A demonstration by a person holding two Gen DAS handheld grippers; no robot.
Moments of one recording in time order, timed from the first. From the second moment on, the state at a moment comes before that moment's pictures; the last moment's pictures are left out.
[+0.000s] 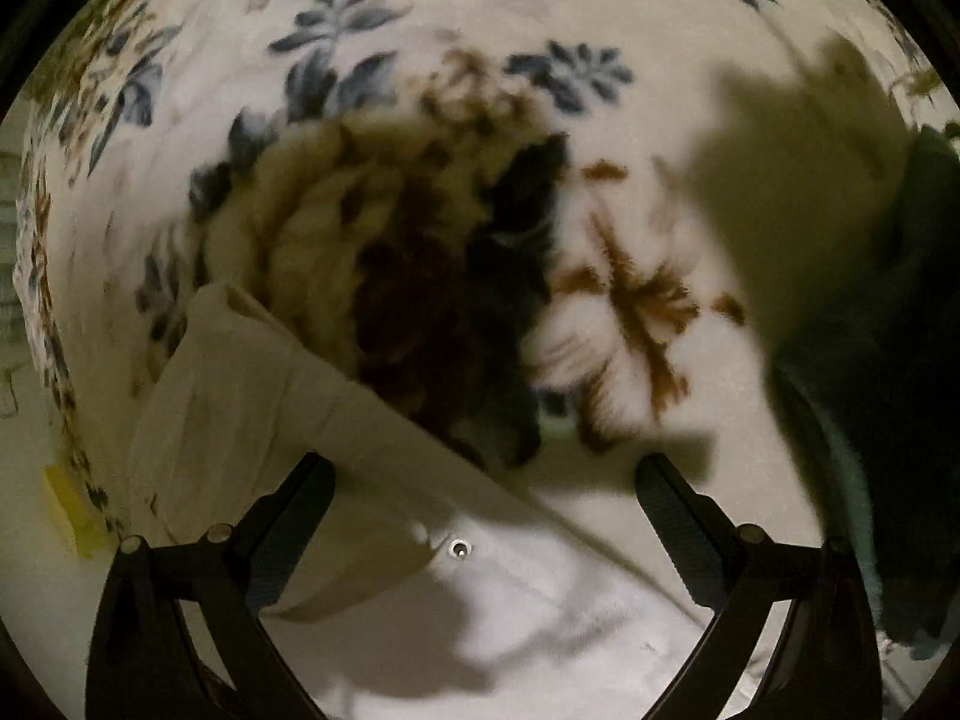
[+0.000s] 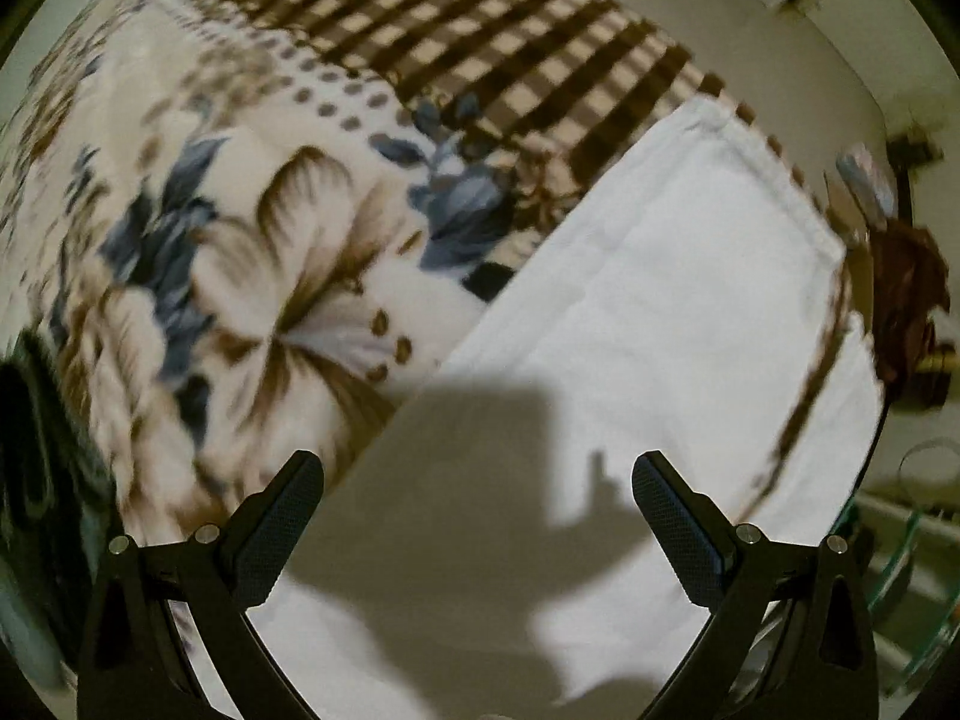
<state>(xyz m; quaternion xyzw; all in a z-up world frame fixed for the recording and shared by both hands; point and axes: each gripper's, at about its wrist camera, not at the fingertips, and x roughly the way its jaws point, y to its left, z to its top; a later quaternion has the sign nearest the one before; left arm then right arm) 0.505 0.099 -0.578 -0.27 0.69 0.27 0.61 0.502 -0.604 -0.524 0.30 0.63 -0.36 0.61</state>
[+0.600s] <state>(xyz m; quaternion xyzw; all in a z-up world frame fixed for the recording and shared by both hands) 0.383 0.118 -0.482 -0.33 0.55 0.13 0.75 0.465 -0.595 -0.495 0.28 0.62 -0.34 0.65</state>
